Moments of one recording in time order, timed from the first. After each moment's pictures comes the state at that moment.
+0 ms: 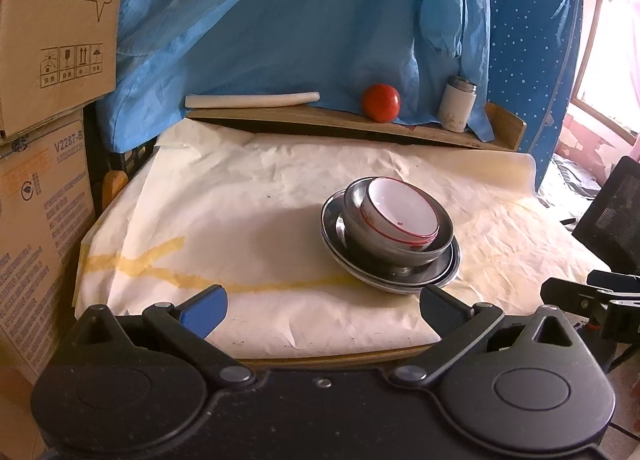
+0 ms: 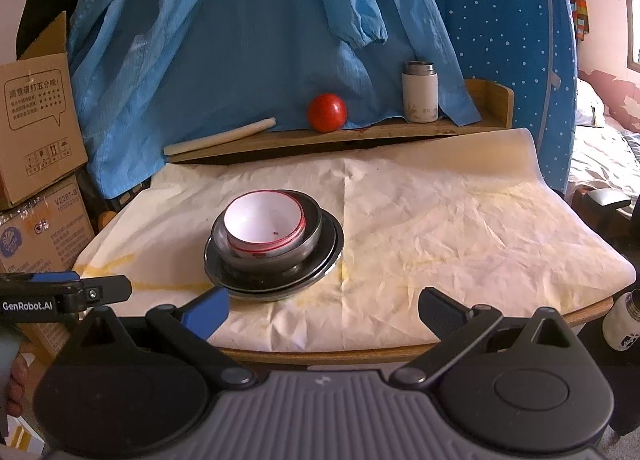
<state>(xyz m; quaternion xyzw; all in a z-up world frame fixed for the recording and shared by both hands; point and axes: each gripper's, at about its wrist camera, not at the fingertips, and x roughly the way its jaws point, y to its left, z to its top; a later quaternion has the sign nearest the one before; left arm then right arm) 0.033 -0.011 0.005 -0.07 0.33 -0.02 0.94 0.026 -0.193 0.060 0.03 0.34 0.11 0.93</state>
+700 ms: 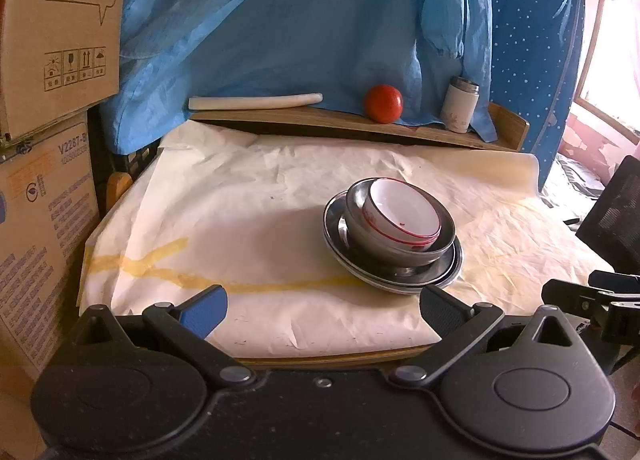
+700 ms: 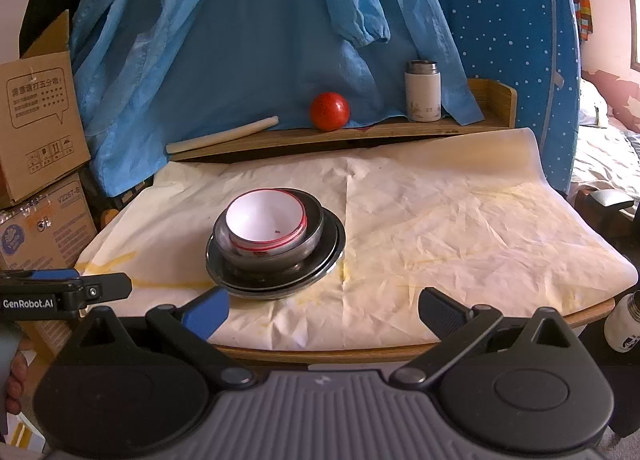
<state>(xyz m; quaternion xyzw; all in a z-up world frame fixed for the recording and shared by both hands) 0.032 -0.011 0.007 -0.07 0.33 -0.01 0.94 0.027 -0.195 0.058 0.03 0.34 0.12 0.93</state>
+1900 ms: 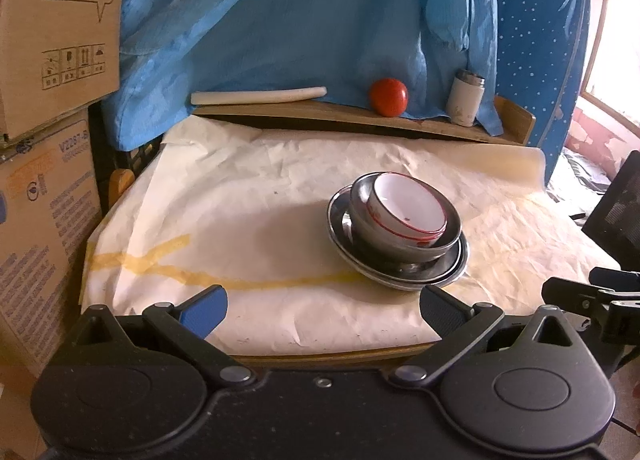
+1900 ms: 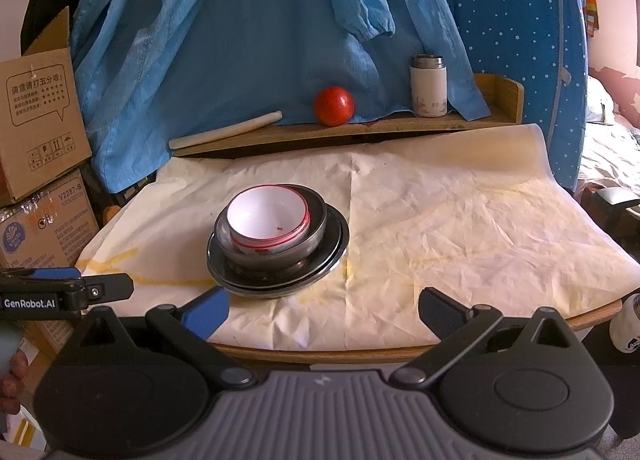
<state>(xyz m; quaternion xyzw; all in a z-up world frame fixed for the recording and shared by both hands) 0.036 -0.014 0.007 -0.06 0.34 0.00 0.94 0.033 -0.195 0.056 0.03 0.35 0.13 0.93</state>
